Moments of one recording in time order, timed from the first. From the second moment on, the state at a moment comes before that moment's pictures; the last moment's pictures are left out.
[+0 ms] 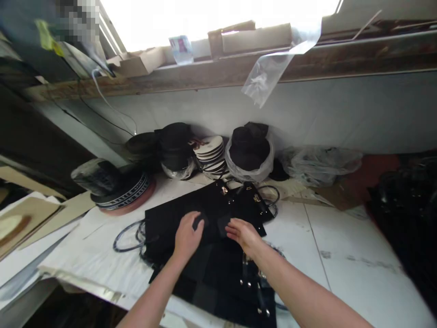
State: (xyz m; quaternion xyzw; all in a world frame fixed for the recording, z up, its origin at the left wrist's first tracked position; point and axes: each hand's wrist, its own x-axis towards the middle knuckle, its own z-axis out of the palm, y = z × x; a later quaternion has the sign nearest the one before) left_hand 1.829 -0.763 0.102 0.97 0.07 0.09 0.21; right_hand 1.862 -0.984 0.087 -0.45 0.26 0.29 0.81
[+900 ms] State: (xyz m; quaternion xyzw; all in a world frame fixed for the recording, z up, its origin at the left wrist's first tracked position) left_hand 2.056 -0.773 0.021 0.97 -0.12 -0.18 0.12; right_hand 1.884 -1.030 0.062 -0.55 0.40 0.16 0.71
